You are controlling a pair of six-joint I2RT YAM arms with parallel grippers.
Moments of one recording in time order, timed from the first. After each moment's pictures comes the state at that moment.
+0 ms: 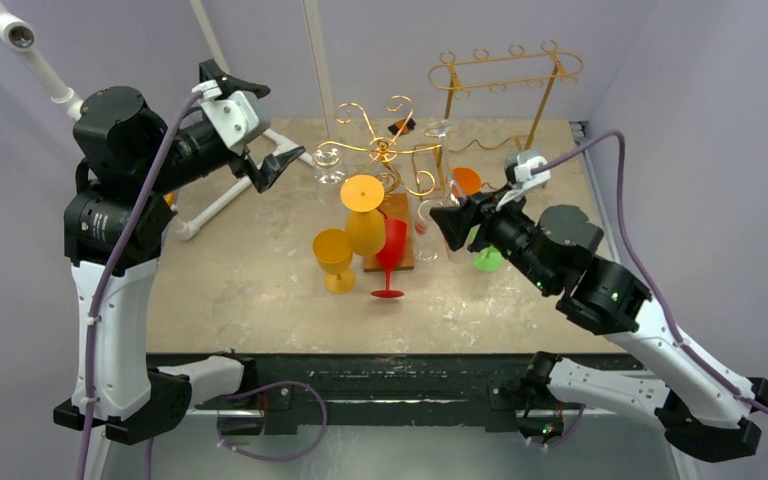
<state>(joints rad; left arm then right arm) -0.23 1.20 1.97 -0.81 0.63 0.56 0.92 0.90 1.29 -0.45 0.30 0.29</state>
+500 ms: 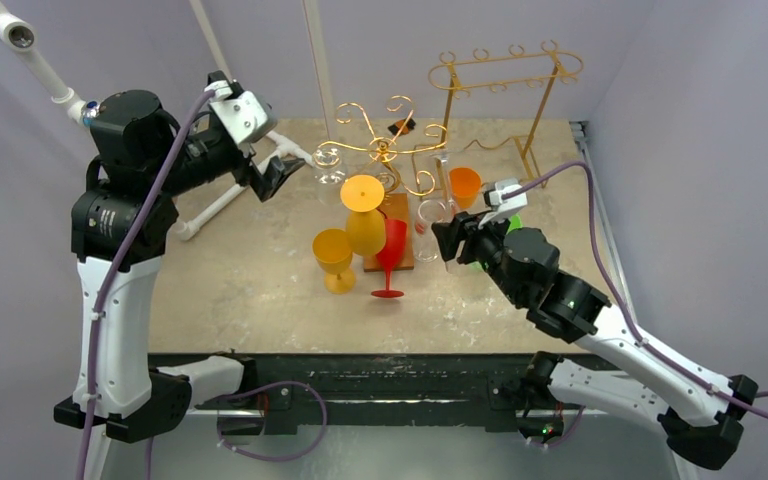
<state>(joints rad) -0.23 1.21 1.94 -0.90 0.58 0.51 0.91 0.81 0.90 -0.27 0.46 0.28</state>
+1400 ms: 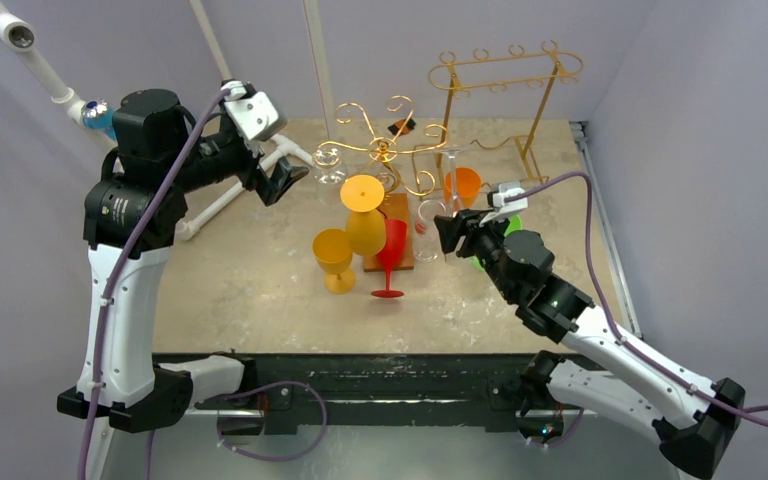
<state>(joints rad) -0.23 1.23 1.91 -0.96 0.57 0.50 0.80 0.81 0.73 -0.01 0.42 0.27</state>
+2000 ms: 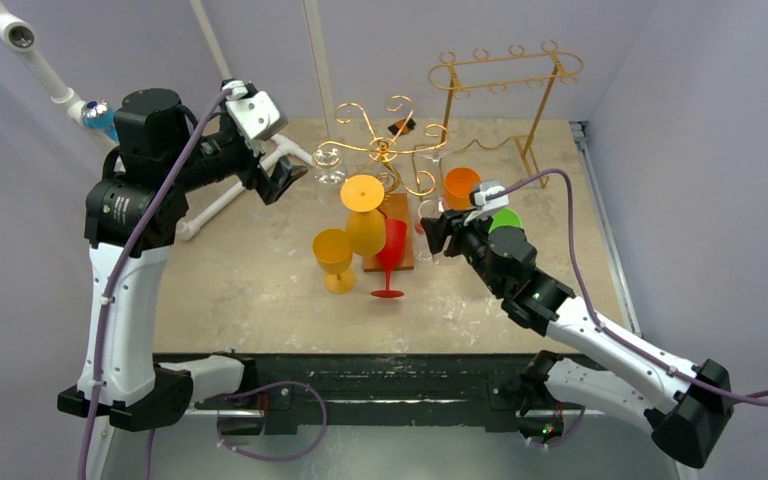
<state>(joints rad) -0.23 1.23 1.91 -0.96 0.55 0.51 0.78 0.89 0.70 0.11 0.35 0.26</state>
